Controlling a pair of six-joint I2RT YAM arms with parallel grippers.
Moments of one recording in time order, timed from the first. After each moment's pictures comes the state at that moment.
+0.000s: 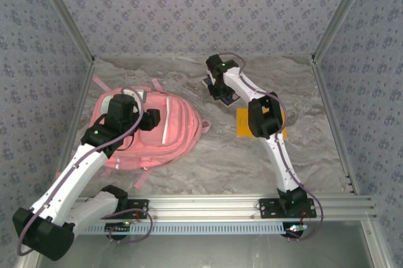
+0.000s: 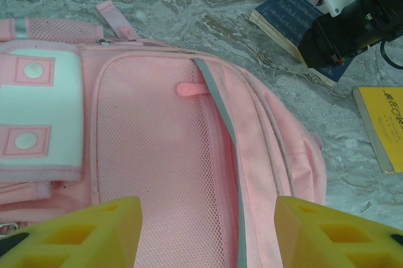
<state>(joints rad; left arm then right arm) -0.43 0.94 0.90 -0.61 -0.03 -0.32 0.46 2.53 2.30 -1.09 0.08 0.07</state>
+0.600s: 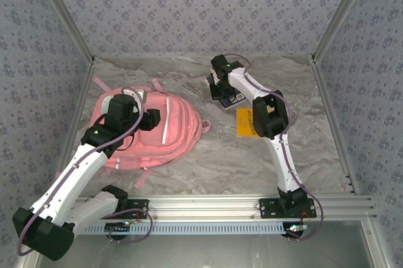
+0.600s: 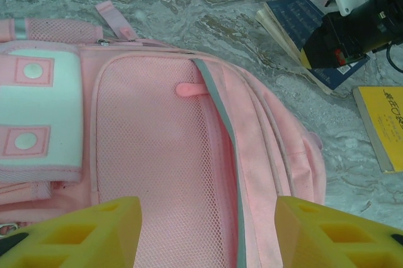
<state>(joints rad) -0.44 0.94 0.90 -0.61 -0.03 -0.32 0.44 2.42 2.11 -0.97 -0.08 0.17</state>
